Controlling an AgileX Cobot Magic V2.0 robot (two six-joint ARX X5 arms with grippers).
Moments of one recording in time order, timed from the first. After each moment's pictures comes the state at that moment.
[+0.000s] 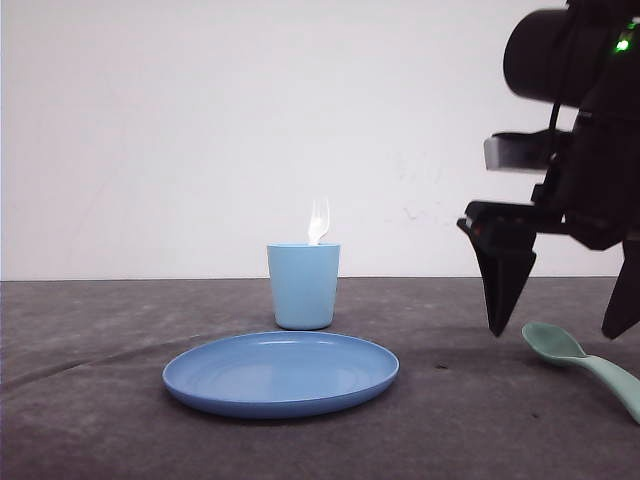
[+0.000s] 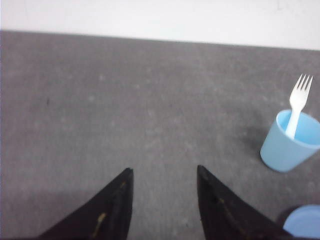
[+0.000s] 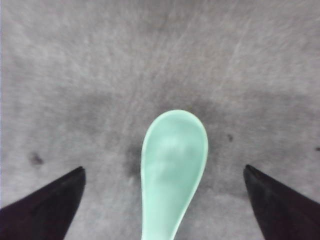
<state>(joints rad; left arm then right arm) 0.02 0.66 0.59 -0.28 0.21 -0.05 0.42 1.49 0.82 -0.45 0.02 0.34</state>
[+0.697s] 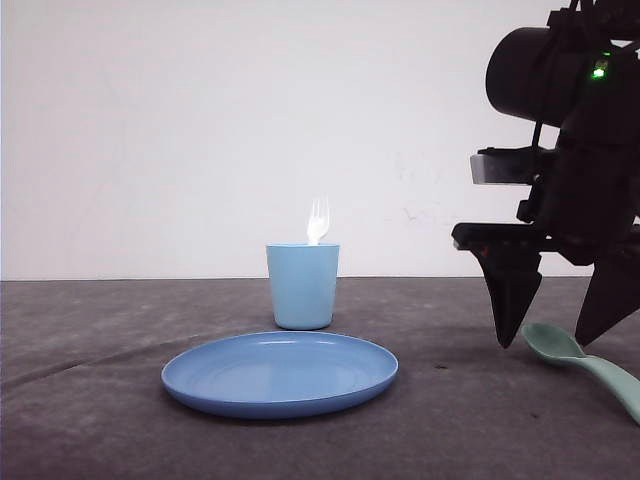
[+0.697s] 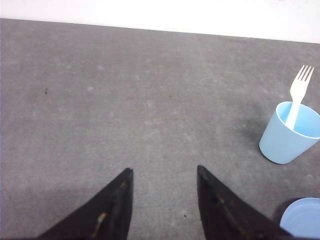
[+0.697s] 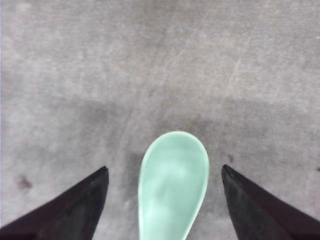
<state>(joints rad) 0.02 0.65 0.58 -0.30 0.21 -0.06 0.44 1.53 0.82 -0.39 0.09 0.35</state>
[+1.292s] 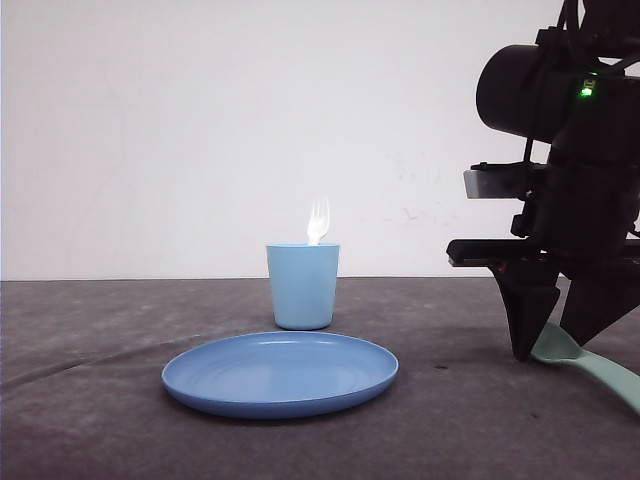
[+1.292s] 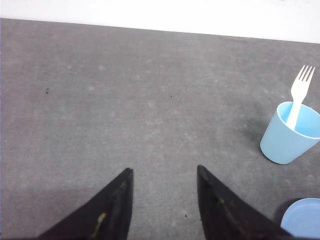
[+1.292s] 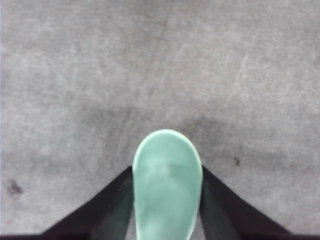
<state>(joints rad) 0.02 0.65 0.58 -0.30 0.21 -0.06 0.44 1.56 0.82 -0.38 0.10 0.35</state>
